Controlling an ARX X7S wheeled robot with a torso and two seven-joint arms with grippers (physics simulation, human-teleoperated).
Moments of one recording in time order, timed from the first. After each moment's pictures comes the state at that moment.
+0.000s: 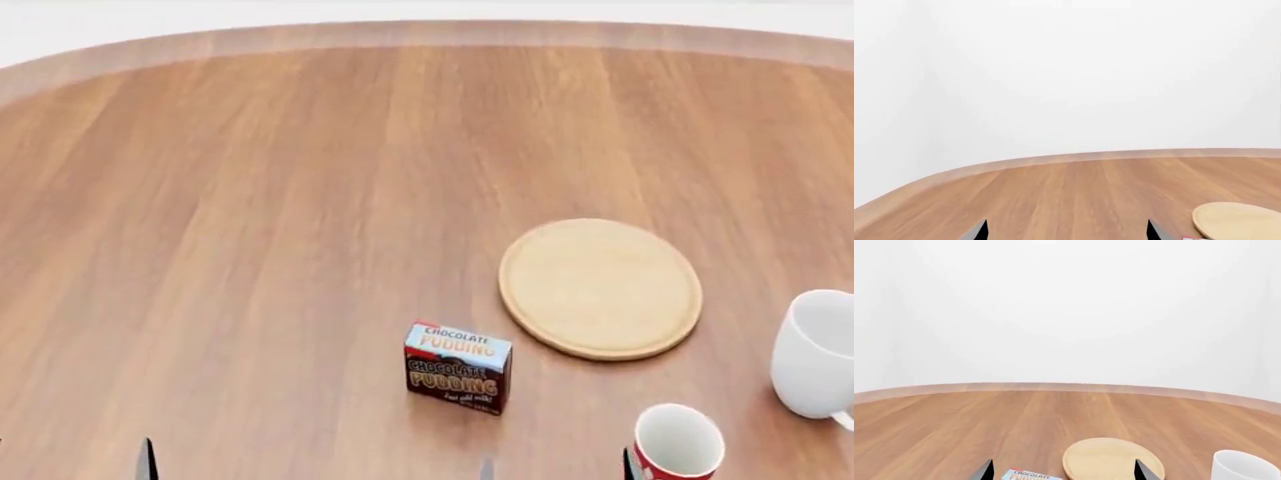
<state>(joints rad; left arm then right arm) 0.18 -0.21 0.19 0.38 -0.04 0.07 -0.29 -0.16 0.20 -0.22 -0.40 0.09 0.00 0.26</state>
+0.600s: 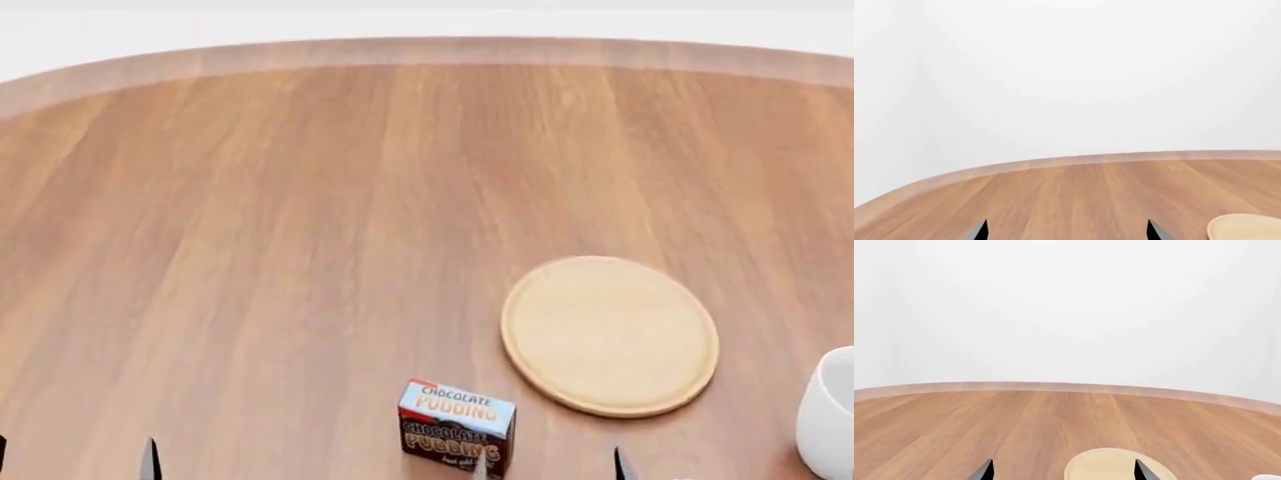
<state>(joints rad) 0.17 -0.22 0.21 0.37 -0.04 0.07 -0.31 -0.14 0.22 -0.25 -0.38 0.09 0.00 0.28</state>
